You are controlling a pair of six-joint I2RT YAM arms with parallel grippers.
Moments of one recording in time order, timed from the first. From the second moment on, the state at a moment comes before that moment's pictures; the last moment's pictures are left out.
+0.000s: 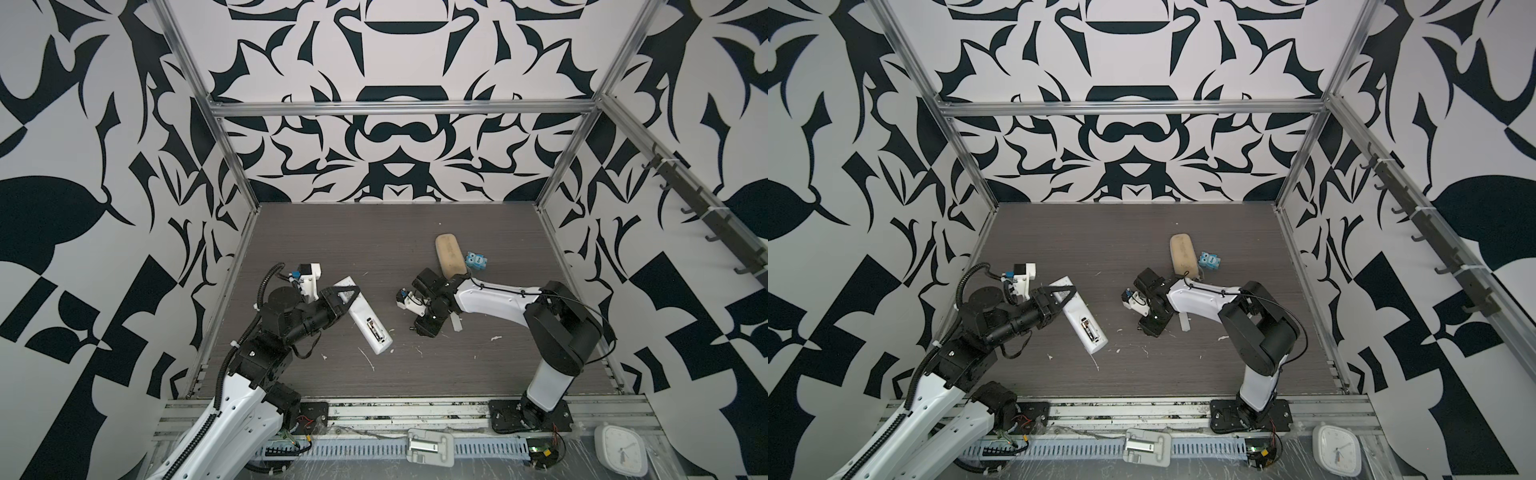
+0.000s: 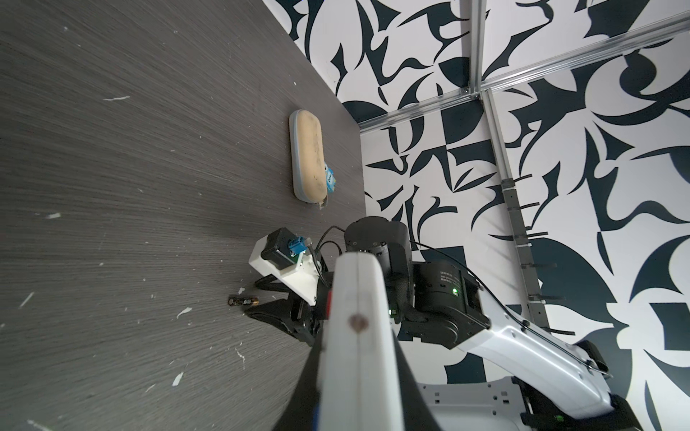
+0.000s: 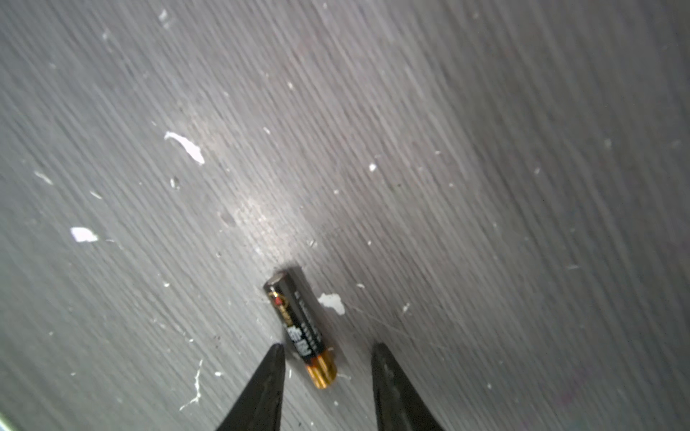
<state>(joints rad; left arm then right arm) -0.48 0.60 0.57 -0.24 0.38 -1.12 0.77 1.76 1.04 -0.64 -0.16 -0.21</state>
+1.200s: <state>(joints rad) -0.48 0.59 0.57 -0.30 0.36 -1.11 0.85 1.77 1.05 -0.65 -0.07 -0.25</state>
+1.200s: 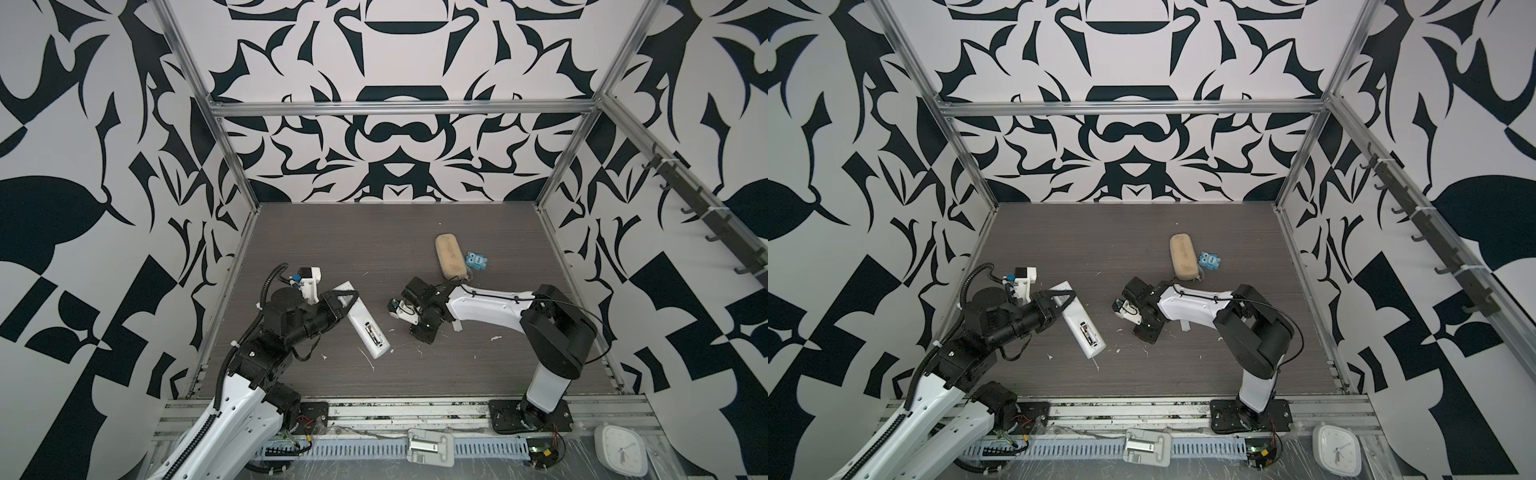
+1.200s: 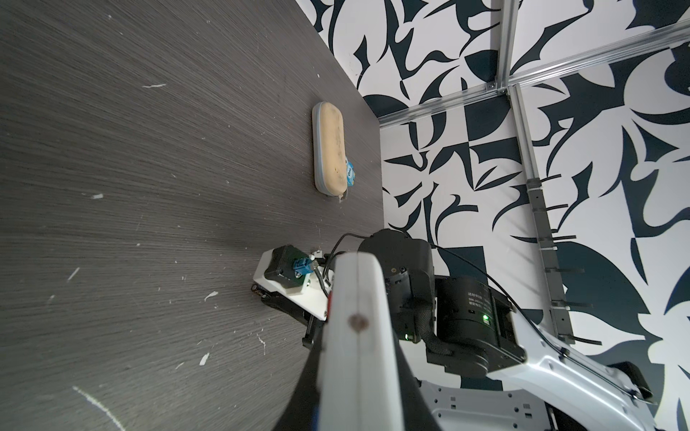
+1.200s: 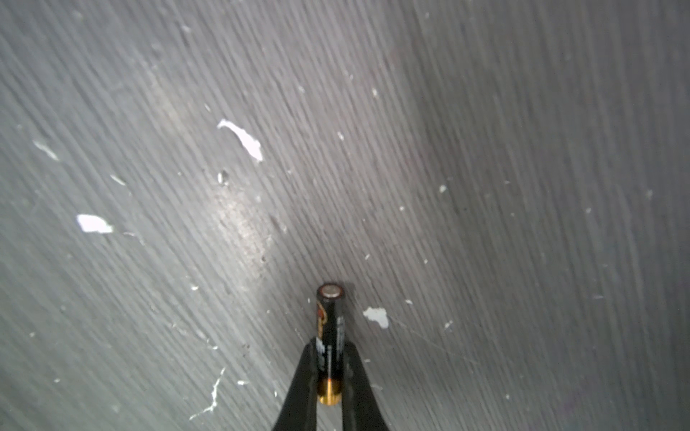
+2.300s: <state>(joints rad) -0.48 0.61 0.44 -0.02 0.29 -1.07 0.84 1.53 1.42 -0.98 -0.12 0.00</state>
